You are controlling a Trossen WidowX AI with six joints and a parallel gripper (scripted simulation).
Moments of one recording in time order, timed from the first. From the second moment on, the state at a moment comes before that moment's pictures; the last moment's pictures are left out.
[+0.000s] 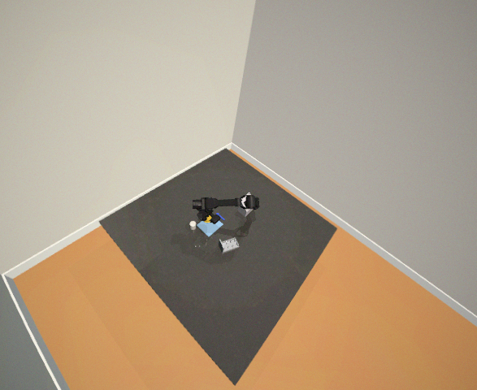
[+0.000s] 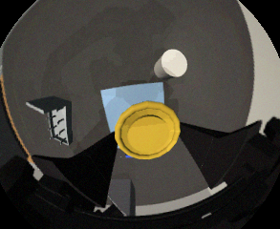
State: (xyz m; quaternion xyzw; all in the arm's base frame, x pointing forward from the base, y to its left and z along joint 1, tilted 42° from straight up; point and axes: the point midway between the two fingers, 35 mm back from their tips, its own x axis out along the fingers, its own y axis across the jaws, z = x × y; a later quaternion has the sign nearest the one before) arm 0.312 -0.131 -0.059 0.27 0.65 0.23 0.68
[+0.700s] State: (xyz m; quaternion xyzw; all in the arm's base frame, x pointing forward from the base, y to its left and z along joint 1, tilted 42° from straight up) arm 0.309 -0.189 0.007 0.27 0.64 0.23 0.68
